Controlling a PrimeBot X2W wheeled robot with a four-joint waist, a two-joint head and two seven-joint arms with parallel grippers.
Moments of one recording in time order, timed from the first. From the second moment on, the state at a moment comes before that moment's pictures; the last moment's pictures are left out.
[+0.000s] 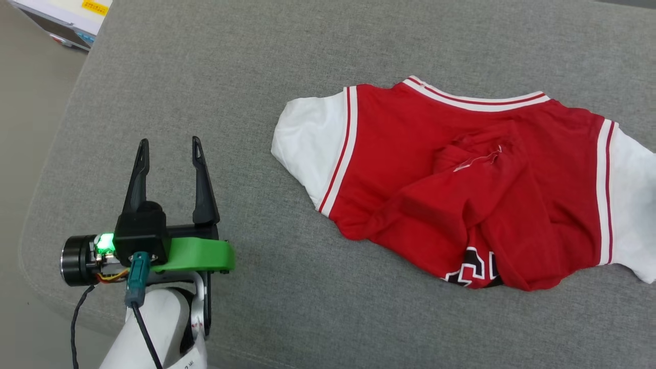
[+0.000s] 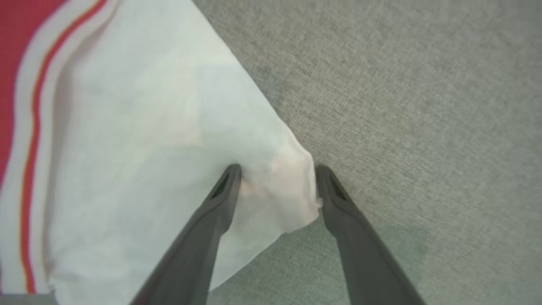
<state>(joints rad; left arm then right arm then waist) -0.25 0.29 -0.31 -0.02 -0.24 0.39 -0.26 -0.60 -0.96 0.59 0.35 0.90 0.13 0.70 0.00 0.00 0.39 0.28</state>
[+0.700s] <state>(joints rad) -0.18 0.24 -0.19 0.01 -0.11 0.26 -0.26 -0.39 -0.98 0.48 0.44 0.92 0.13 0.45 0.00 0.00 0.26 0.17</state>
